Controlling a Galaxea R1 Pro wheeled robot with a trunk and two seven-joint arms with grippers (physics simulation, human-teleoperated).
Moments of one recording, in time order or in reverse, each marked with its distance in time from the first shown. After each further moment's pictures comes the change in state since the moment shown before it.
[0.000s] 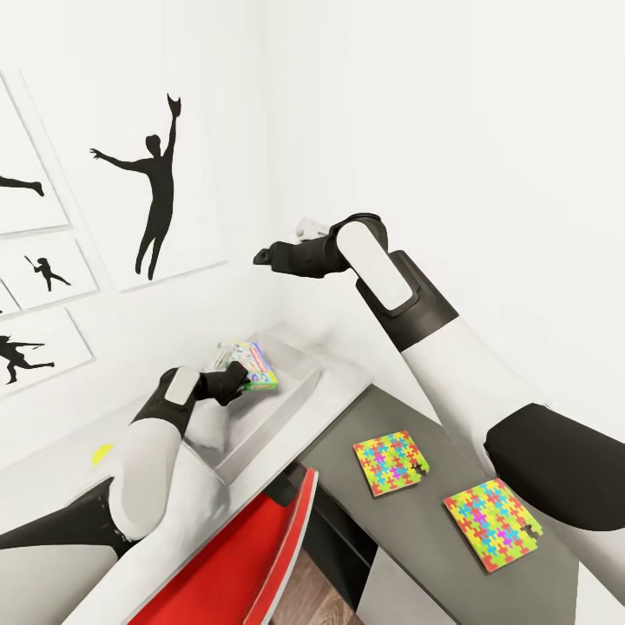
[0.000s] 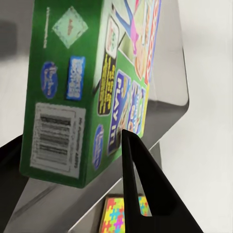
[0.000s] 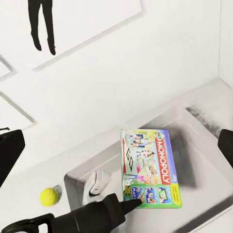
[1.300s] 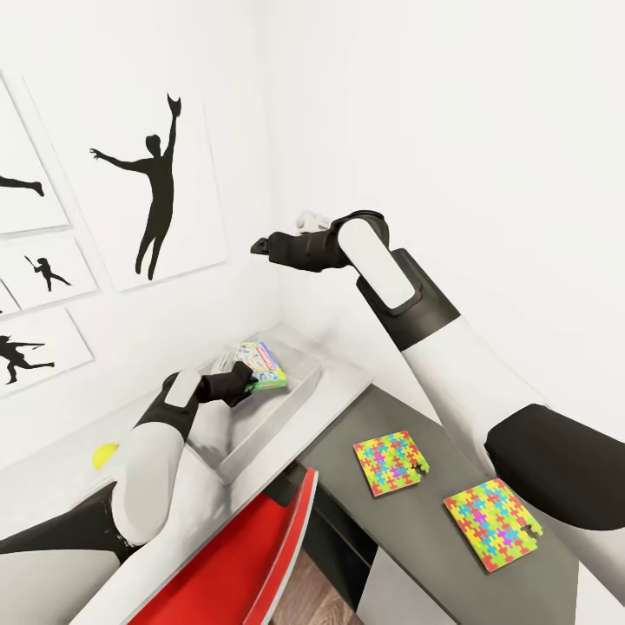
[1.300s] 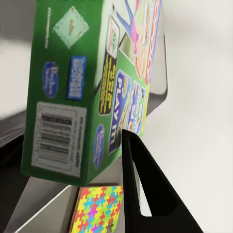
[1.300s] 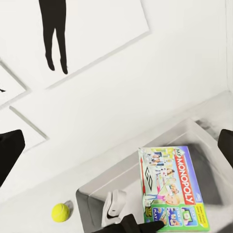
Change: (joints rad) left arm 0.015 -0.012 0.000 0.000 0.104 0.014 -0.015; right arm -0.001 0.000 -0.005 -0.016 -0.020 -0.065 0.006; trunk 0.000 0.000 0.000
